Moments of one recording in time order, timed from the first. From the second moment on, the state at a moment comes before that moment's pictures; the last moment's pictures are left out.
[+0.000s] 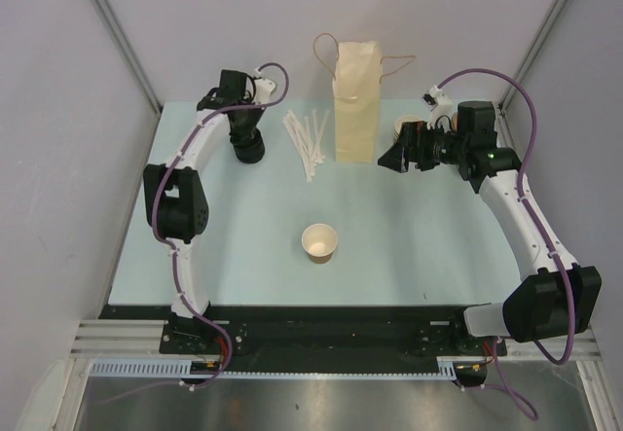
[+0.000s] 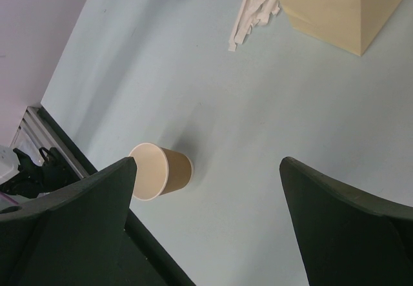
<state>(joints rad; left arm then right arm) -0.17 2.12 1.94 -0.65 0.07 0.40 0.15 1.35 1.29 -0.50 -0.66 0.17</state>
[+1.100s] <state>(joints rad) -0.22 1.56 1.54 -0.67 0.24 0.52 0.15 1.33 1.29 -0.50 -0.71 0.18</state>
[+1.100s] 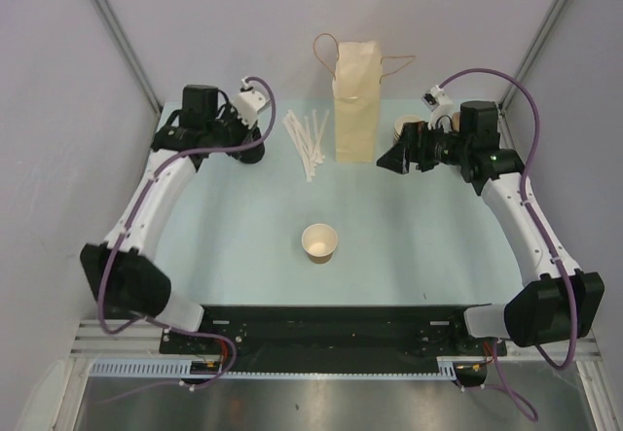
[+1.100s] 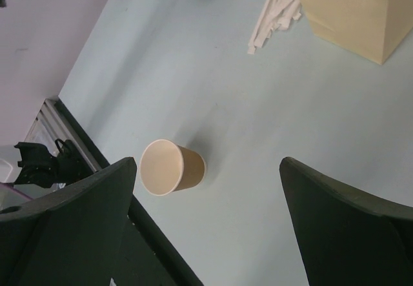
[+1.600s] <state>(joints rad) -0.37 1.01 1.21 -0.69 0.65 0.44 0.24 1.26 1.30 -0.53 -0.82 0.11</state>
